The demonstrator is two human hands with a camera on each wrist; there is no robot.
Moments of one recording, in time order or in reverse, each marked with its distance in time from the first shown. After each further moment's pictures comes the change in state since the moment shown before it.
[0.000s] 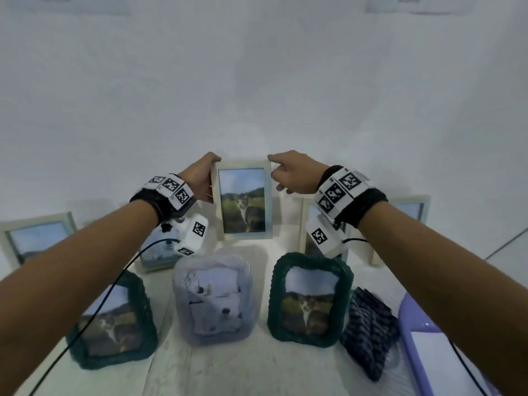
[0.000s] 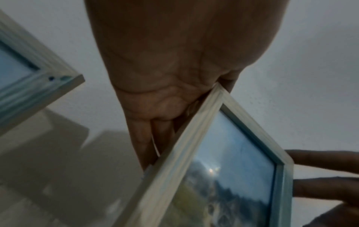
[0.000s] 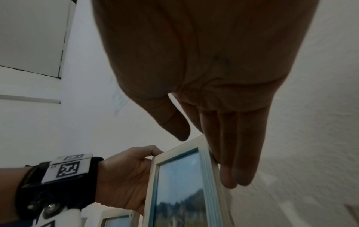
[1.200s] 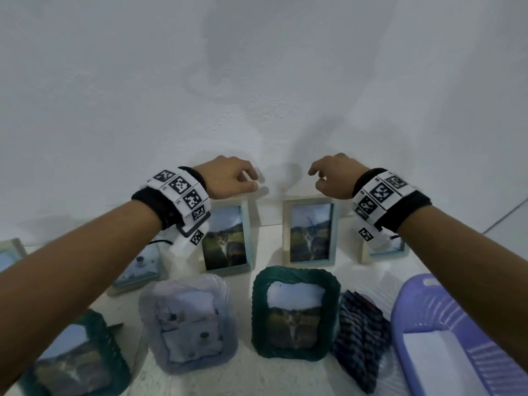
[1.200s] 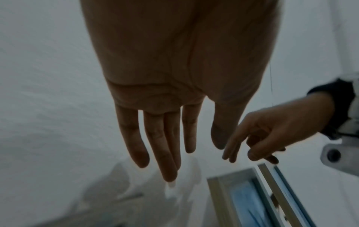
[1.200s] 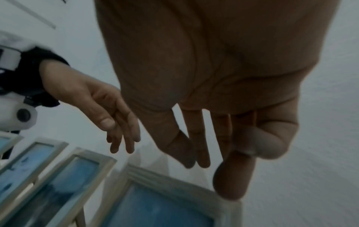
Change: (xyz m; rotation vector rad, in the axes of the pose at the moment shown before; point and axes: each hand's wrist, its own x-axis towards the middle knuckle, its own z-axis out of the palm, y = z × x) left_hand 0.012 0.041 0.065 1.193 -0.205 0.493; right_hand -0.011 0.118 -0.032 -0.406 0.075 0.227
